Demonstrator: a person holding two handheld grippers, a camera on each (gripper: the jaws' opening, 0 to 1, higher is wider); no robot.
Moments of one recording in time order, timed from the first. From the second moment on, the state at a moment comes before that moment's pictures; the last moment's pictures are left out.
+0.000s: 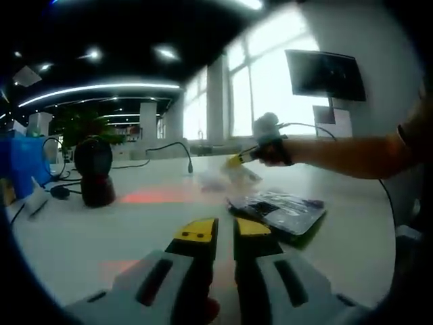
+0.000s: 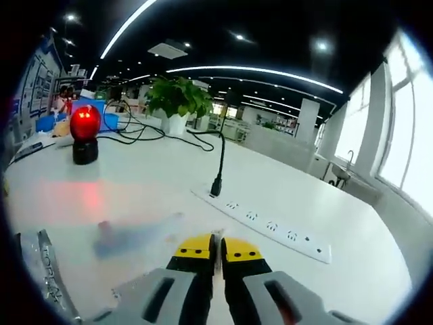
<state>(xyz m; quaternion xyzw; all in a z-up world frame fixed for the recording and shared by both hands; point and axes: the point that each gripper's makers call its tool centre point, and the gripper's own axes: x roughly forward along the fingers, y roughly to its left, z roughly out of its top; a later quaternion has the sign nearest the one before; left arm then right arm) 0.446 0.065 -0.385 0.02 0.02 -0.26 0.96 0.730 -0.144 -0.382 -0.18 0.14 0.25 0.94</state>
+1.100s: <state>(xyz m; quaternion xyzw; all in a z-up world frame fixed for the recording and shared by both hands) 0.445 0.066 -0.379 0.01 0.01 -0.27 0.96 0.674 -0.173 -0.318 -0.18 0.07 0.18 0.96</state>
